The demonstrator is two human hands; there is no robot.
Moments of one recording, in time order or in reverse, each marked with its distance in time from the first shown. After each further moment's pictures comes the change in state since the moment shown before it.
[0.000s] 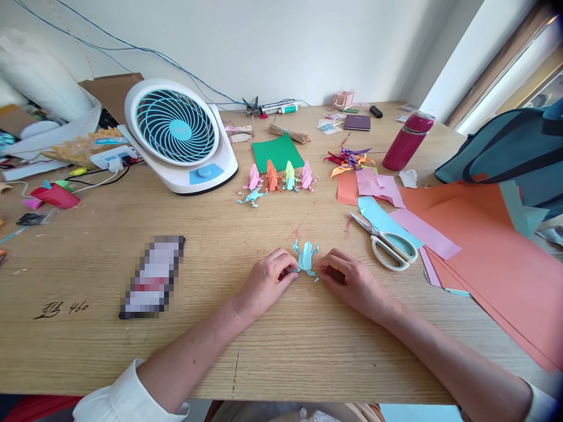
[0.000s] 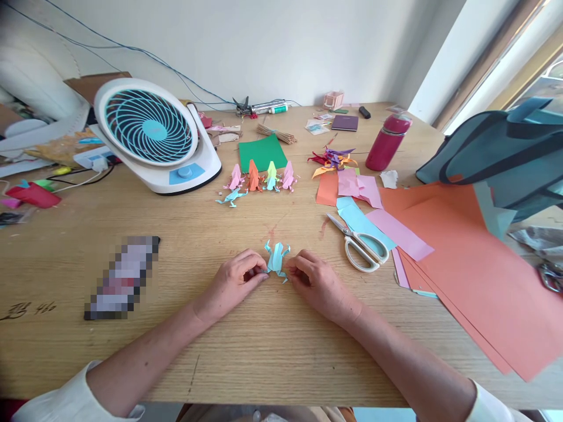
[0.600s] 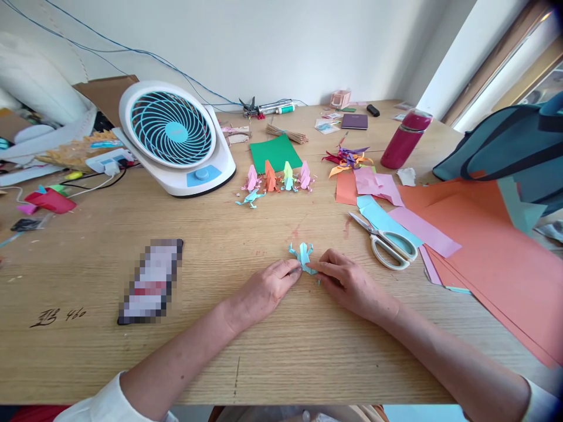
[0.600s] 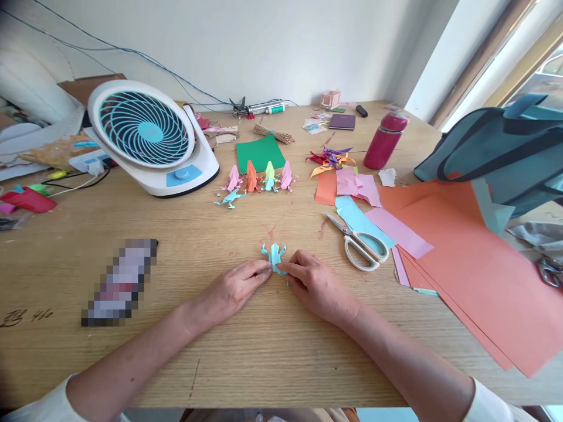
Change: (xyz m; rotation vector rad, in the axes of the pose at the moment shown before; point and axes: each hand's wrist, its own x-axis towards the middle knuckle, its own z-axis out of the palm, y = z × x) left_hand -0.010 -0.012 -0.005 0.407 -0.172 0.391; right_hand 0.000 0.006 0.004 -0.177 -0.049 -0.121
